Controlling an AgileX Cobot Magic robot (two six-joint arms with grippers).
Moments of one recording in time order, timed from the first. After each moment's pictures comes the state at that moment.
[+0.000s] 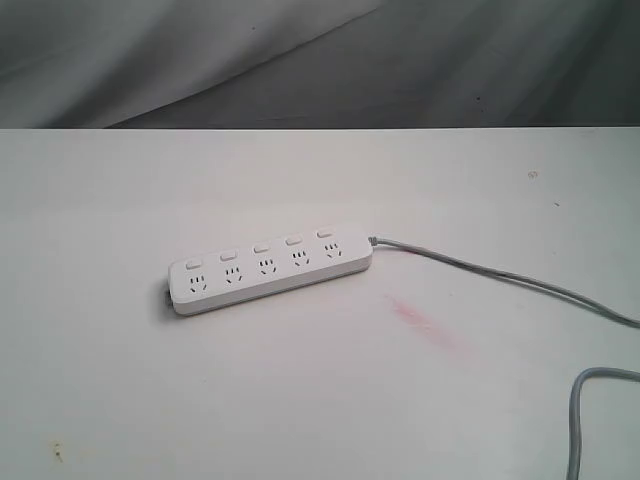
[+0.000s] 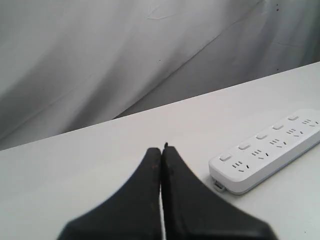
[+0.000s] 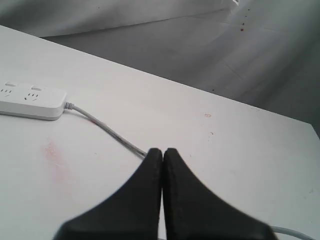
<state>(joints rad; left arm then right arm) -0.02 0.04 0.00 -0.31 0.16 0.51 0.01 0.13 0.00 0.07 0.17 -0.31</state>
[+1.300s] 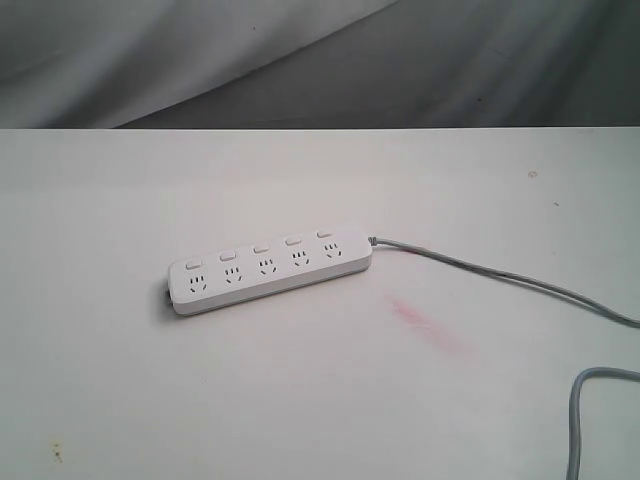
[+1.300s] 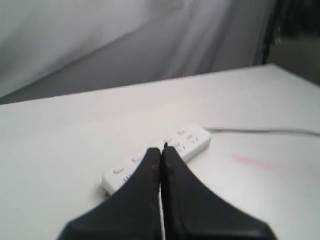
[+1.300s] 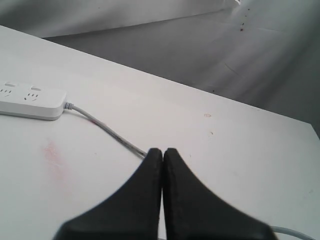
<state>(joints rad) -0.02 0.38 -0.38 -0.78 0.49 0.71 0.01 0.13 0.00 0.07 0.17 -0.31</state>
